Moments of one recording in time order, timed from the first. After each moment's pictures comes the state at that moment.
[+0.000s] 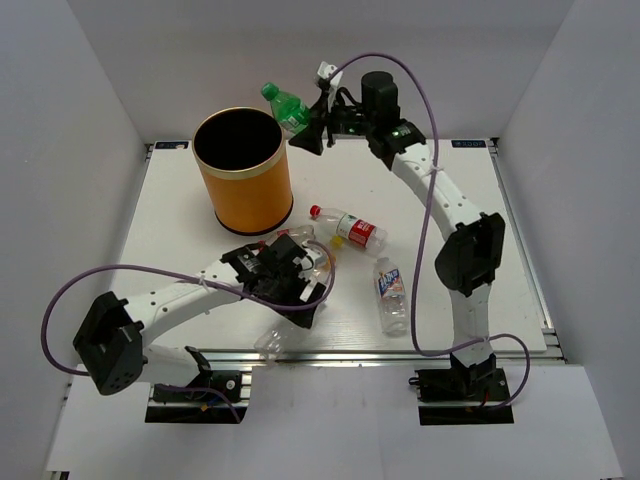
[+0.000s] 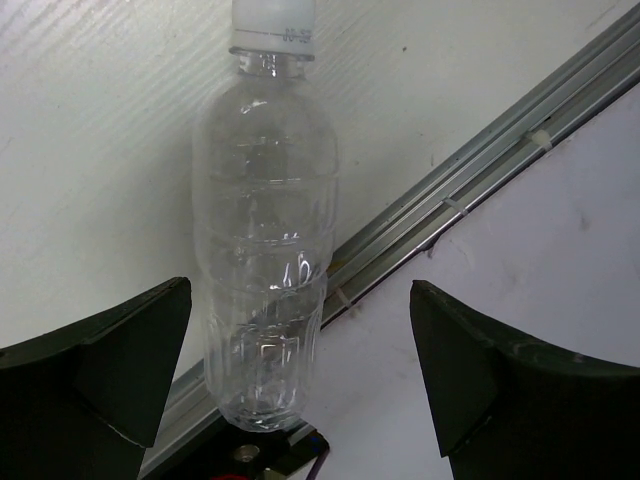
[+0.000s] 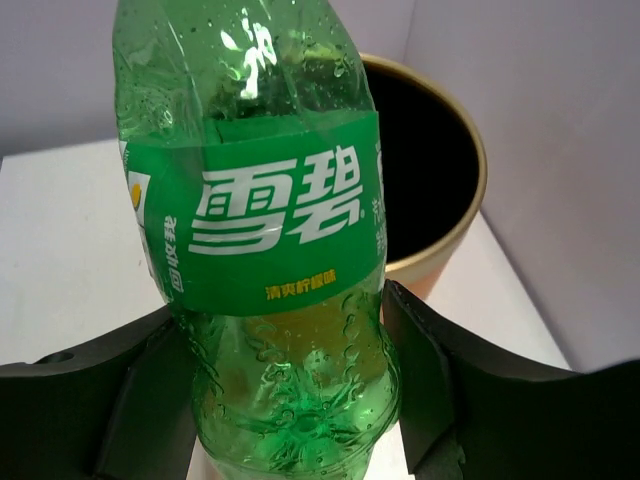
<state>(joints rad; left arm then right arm) -0.85 1.32 0.93 -0.75 0.19 -0.24 0.51 2.06 2.16 -0.29 -0.81 -0.19</state>
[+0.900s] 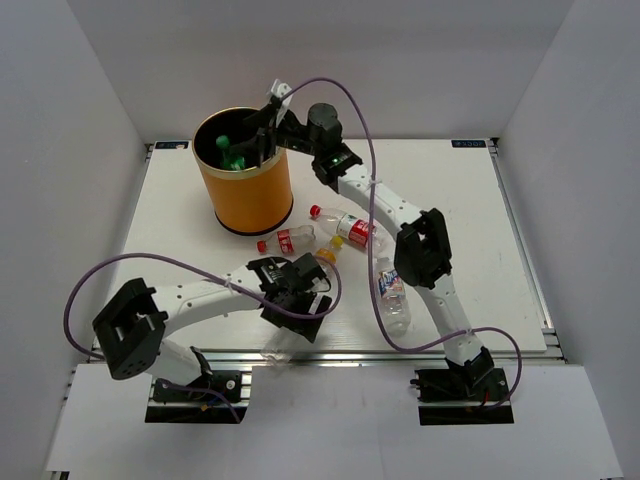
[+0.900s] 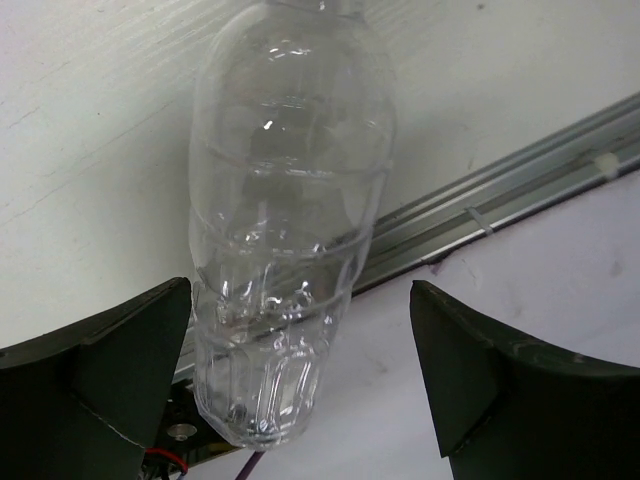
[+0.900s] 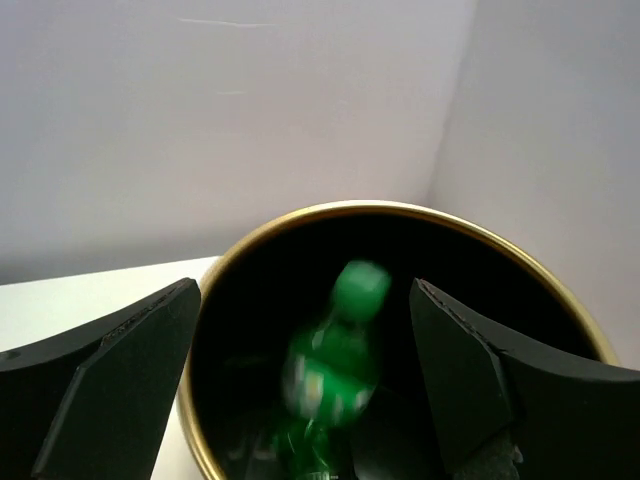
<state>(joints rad) -1.00 1.43 0.92 -0.79 0.05 -0.52 0.70 2.39 2.31 0.32 -0.66 0.10</state>
